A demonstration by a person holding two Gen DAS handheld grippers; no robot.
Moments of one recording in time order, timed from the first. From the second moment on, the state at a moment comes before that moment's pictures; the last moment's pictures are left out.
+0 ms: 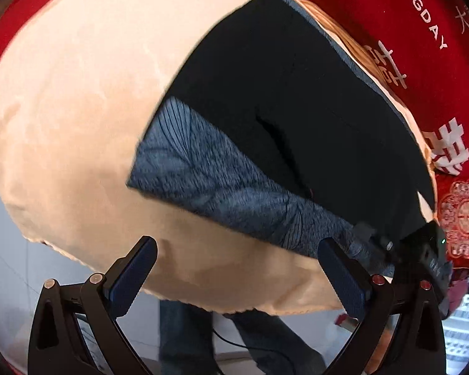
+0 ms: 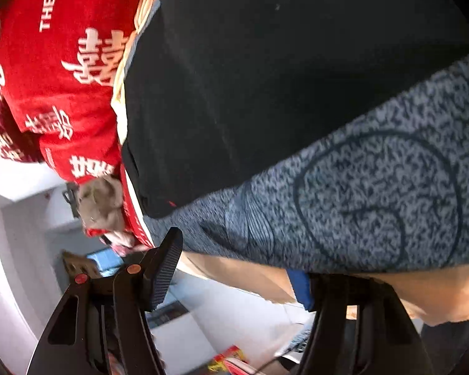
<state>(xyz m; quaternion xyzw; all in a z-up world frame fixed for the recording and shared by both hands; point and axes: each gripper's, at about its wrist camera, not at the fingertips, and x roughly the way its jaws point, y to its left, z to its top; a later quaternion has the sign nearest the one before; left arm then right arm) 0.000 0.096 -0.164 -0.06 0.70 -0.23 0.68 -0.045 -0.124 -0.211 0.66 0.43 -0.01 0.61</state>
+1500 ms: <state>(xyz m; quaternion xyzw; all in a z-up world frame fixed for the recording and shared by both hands) 0.086 -0.007 -0.072 -0.12 0.64 -0.26 0.72 -0.127 -0.288 -0.074 0.64 0.37 -0.05 0.68</state>
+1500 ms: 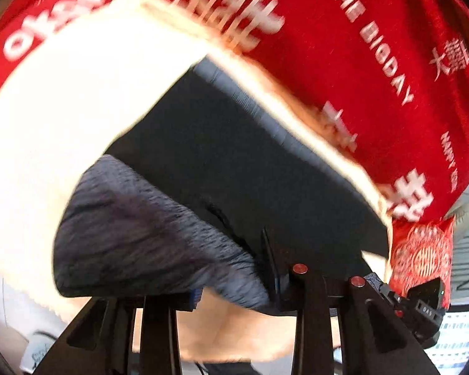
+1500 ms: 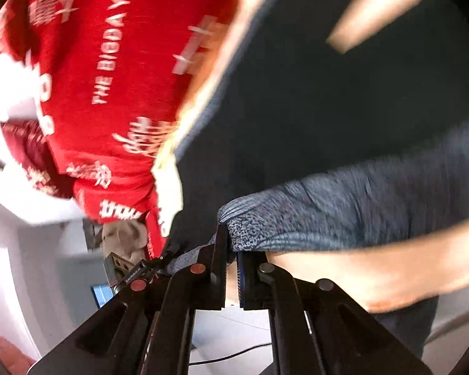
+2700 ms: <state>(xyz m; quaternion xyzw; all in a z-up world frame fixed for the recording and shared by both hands) 0.184 -0.150 -0.175 0.14 0.57 -0.11 0.81 0.130 -0.349 -0.153 0.37 0.57 0.03 0.74</state>
